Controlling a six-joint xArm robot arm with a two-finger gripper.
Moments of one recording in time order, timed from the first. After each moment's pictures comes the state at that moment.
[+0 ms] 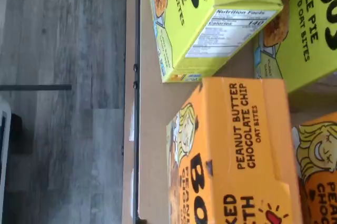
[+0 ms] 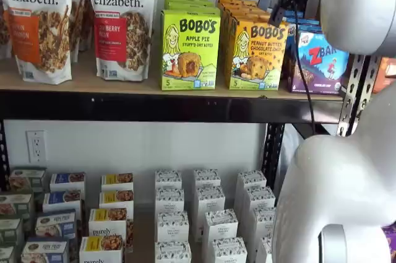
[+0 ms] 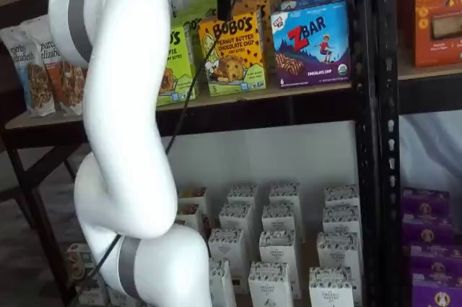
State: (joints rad) arm -0.21 -0.11 -1.71 0.29 1.70 -1.70
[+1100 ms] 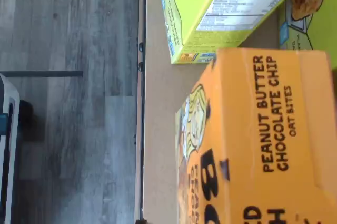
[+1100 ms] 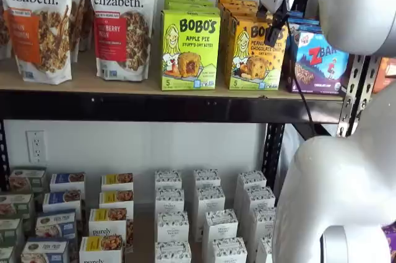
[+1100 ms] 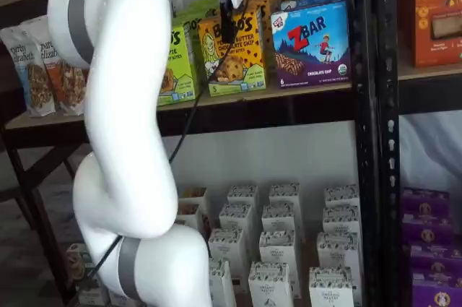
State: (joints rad) arm -0.17 -0.11 -1.61 0.24 1.64 -1.70
